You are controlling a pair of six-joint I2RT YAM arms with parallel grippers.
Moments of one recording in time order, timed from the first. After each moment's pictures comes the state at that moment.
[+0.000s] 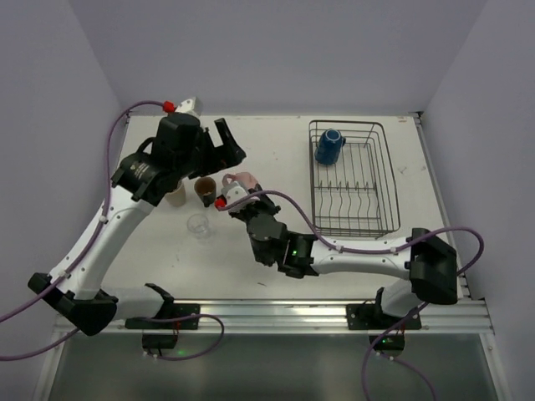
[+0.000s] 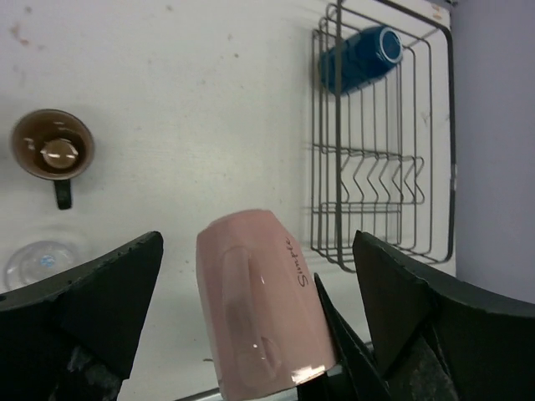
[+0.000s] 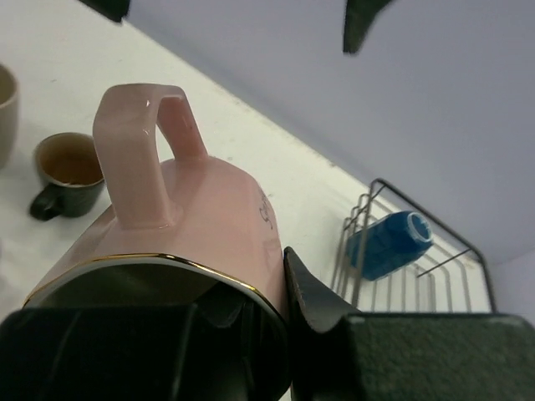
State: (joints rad) left arm -0.55 1.28 1.56 -0.86 -0.09 -0.72; right arm 1.31 1.56 1.05 0.51 1.07 -0.53
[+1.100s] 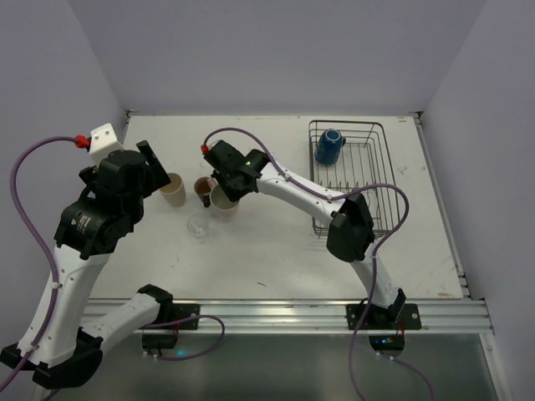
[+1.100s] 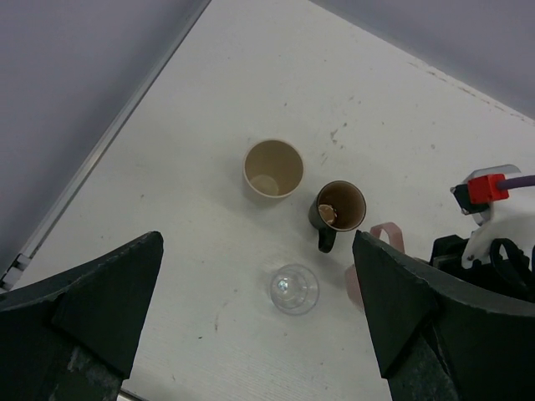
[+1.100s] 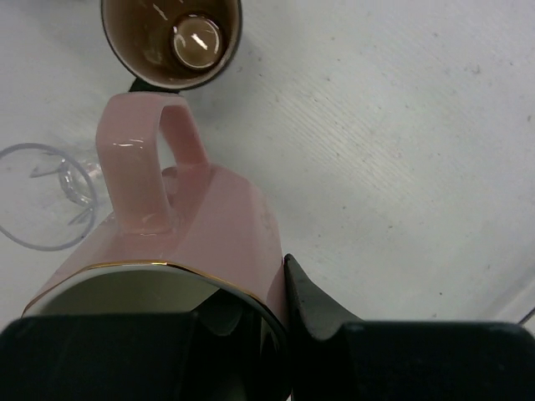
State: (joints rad) left arm -0.41 0.93 1.43 -1.07 -0.70 -0.59; right arm 0.96 2.19 2.12 -0.94 0.24 0.25
